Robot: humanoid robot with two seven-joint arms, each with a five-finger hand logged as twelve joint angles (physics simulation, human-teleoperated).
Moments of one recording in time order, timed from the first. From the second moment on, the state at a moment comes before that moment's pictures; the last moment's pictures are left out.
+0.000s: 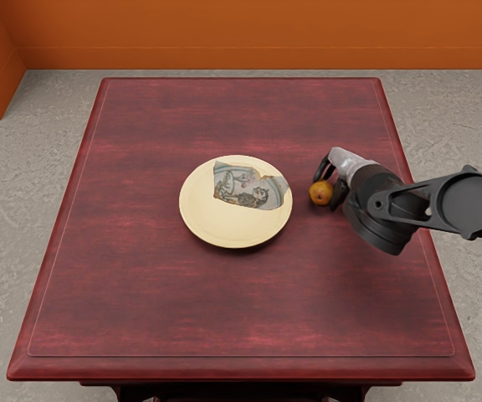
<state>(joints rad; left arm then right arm) -0.04 0.00 -0.20 -0.08 -0.06 -0.40 -0.05 1.44 -0.35 -0.43 1.40 -0.54 -0.57 -0.61</state>
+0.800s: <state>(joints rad) -0.04 0.00 -0.20 -0.08 -0.06 -0.40 -0.05 1.48 -0.45 -0.36 1.50 -0.57 -0.57 -0.61</state>
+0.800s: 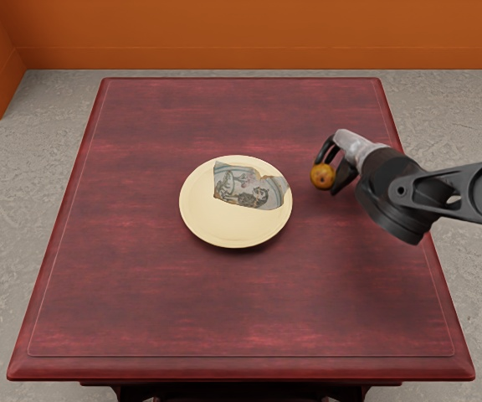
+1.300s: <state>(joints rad) -0.04 0.00 -0.20 -0.08 -0.06 -0.40 -0.05 1.54 -0.44 -0.29 1.55 -0.58 -0.57 -0.61</state>
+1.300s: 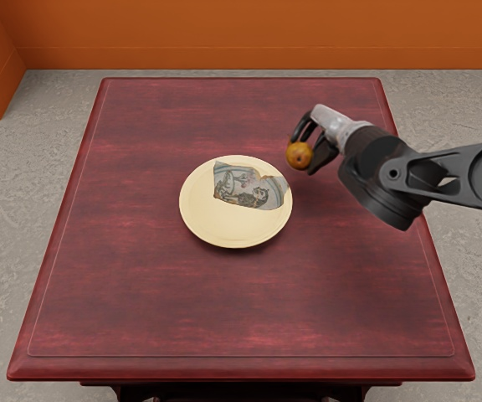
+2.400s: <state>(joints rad) -0.04 0.00 -0.20 -0.08 -0.06 -0.40 -0.05 1.62 -0.18 -0.24 1.50 -0.51 -0.60 -0.61</state>
